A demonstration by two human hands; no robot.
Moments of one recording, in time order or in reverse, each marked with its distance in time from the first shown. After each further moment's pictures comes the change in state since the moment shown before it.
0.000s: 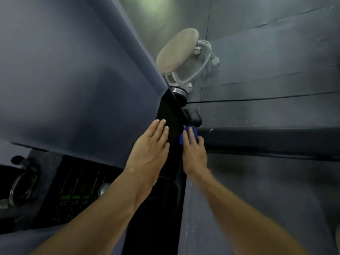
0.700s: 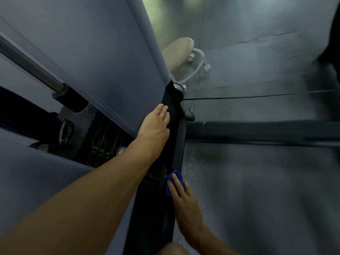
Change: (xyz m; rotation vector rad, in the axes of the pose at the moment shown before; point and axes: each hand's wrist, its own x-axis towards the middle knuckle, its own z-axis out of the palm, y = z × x) left_hand -0.013 -0.005 -0.003 0.059 0.059 -0.037; right_hand -0.206 -0.001 0.061 -0.021 -0.087 -0.165
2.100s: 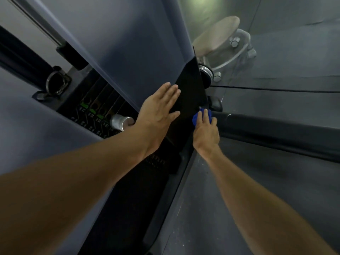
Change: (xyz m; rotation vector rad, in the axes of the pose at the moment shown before) left_hand -0.013 0.033 -0.006 0.100 -0.191 -0.236; right_hand 0.181 0.045 -0.087 -0.067 0.053 0.033
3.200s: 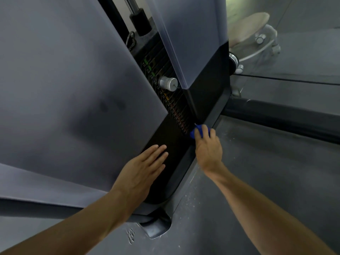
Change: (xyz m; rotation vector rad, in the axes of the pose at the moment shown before) left_hand -0.217 0.143 0.085 -0.305 -0.028 0.172; right_hand -0.149 -0.020 0.041 -0.199 0.096 -0.331
